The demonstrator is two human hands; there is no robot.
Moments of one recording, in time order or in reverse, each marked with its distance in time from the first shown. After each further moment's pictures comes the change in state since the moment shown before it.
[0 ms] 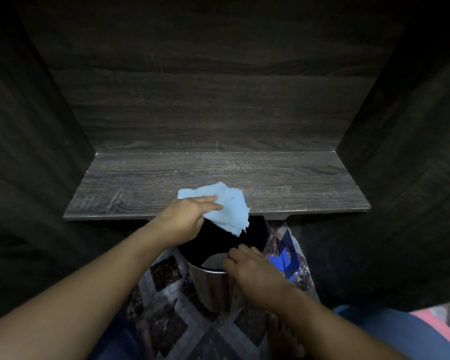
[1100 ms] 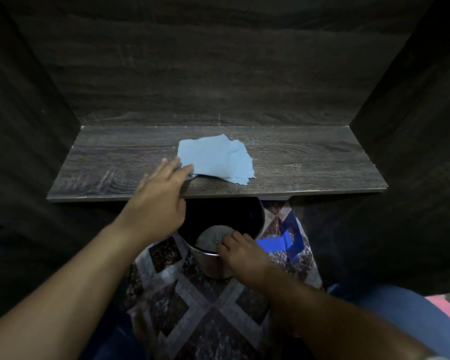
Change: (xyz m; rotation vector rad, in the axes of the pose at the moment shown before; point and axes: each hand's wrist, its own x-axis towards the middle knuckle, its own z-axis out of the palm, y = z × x) left_hand -0.032 -0.011 -0.011 -0.034 0.152 -0.274; right_hand 0.017 -0.002 0.066 -0.124 -0.157 0.015
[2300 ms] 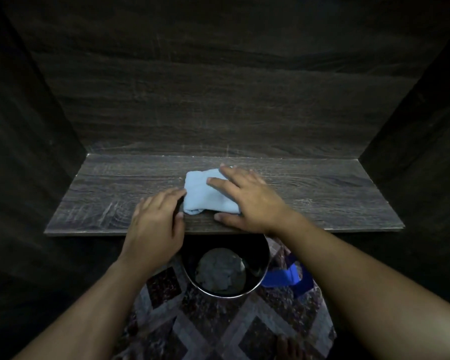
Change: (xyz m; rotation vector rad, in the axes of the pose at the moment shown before) left_hand 0.024 -0.042 0.028 -0.007 0.272 0.011; right_hand 0.107 0.105 -0.103 0.174 0.056 0.082
